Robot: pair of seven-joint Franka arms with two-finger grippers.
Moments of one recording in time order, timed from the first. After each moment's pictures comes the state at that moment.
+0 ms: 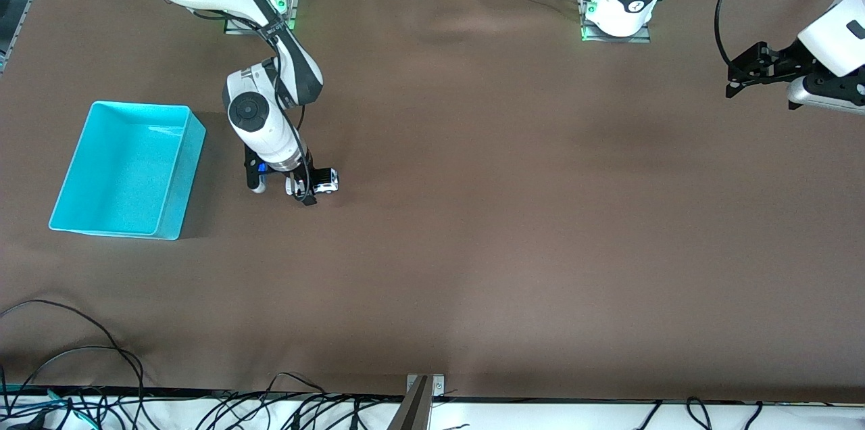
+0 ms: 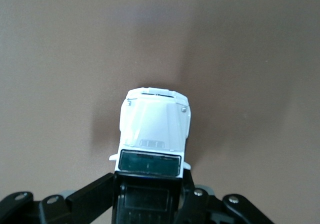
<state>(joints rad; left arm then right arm) -0.05 -0.03 0.00 -1.59 0.01 1.51 0.16 0.36 0.45 0.04 -2.15 -0.01 2.65 1.74</state>
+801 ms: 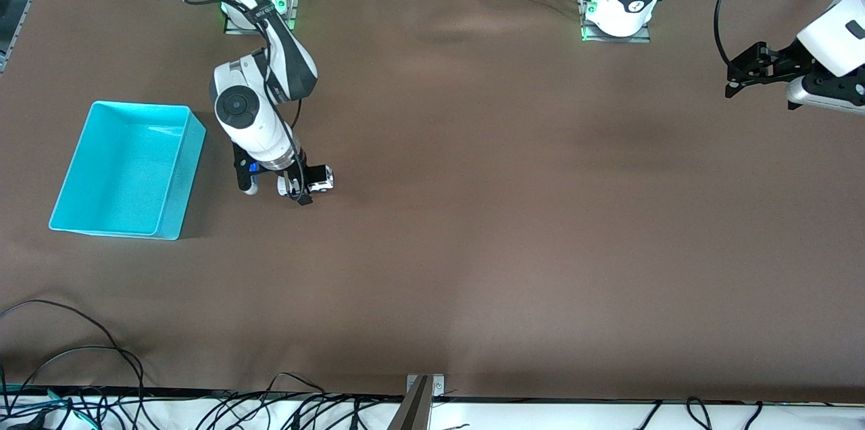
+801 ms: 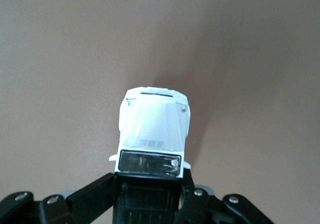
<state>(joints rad) -0.05 -0.03 0.00 -1.59 0.01 1.51 0.16 0.36 0.37 0.03 -2.08 -0.01 2.47 1.65</state>
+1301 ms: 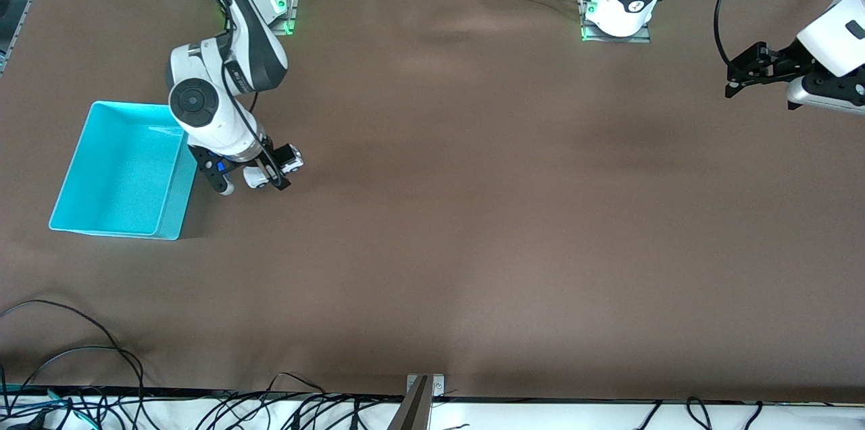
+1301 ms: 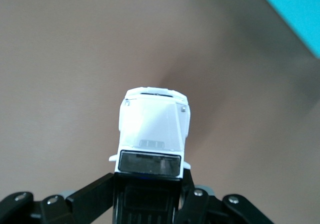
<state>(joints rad) -0.05 -0.03 0.00 -1.59 0.01 1.51 0.16 0.36 0.25 -0.05 -2.07 -0.01 2.20 1.20</state>
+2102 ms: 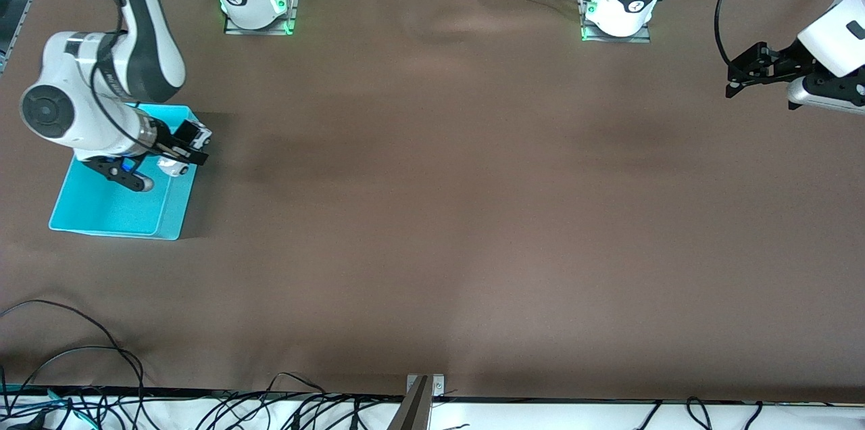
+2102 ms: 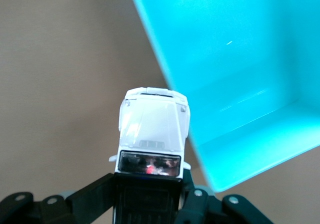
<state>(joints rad) -0.05 -0.03 0.00 -1.59 0.01 1.51 0.16 0.35 0.18 -0.39 -2.05 -0.02 1.96 0.41</state>
